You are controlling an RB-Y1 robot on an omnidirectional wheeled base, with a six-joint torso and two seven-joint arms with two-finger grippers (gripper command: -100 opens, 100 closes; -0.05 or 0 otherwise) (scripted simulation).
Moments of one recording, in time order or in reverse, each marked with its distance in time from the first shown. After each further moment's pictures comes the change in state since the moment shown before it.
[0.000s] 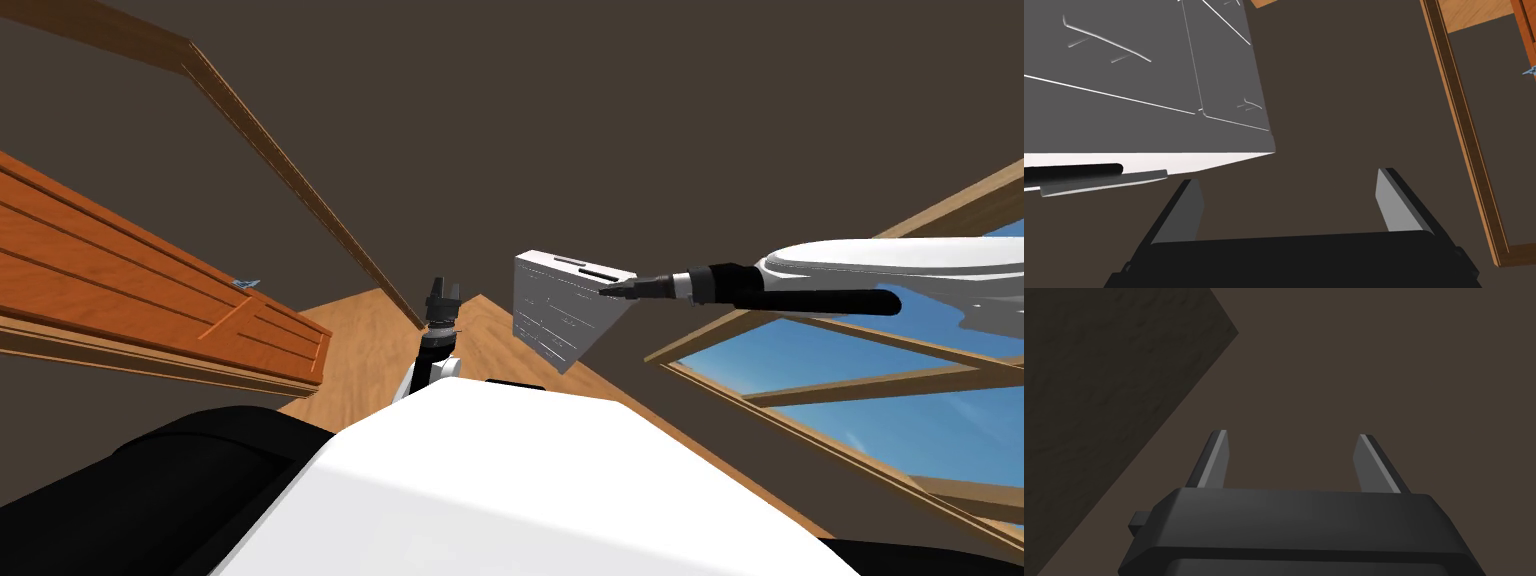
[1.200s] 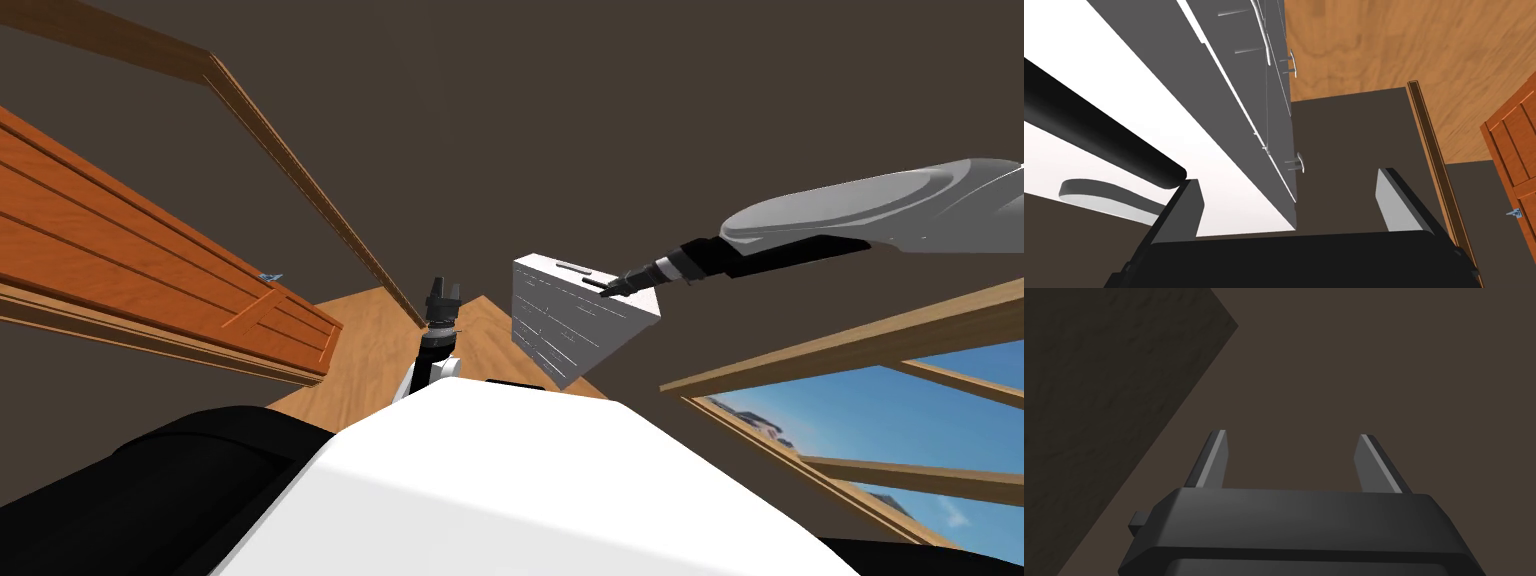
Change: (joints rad) left arm 0.000 0.000 0.000 0.000 0.000 0.000 0.000; right arm 0.032 -0.364 0.006 0.167 0.076 -0.152 -0.076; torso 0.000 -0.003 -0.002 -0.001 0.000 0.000
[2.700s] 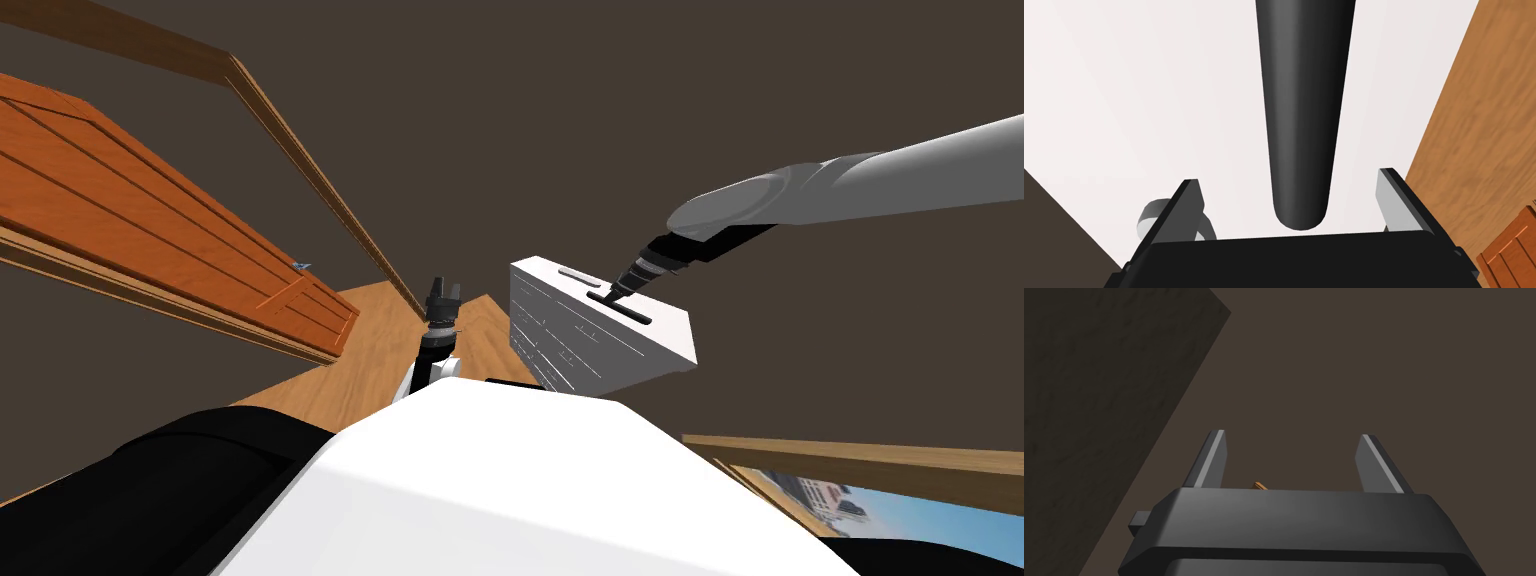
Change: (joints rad) left arm 0.000 0.000 0.000 0.000 0.000 0.000 0.000; right arm 0.087 -0.300 0.009 0.138 0.083 -0.160 -0.099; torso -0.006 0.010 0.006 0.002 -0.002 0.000
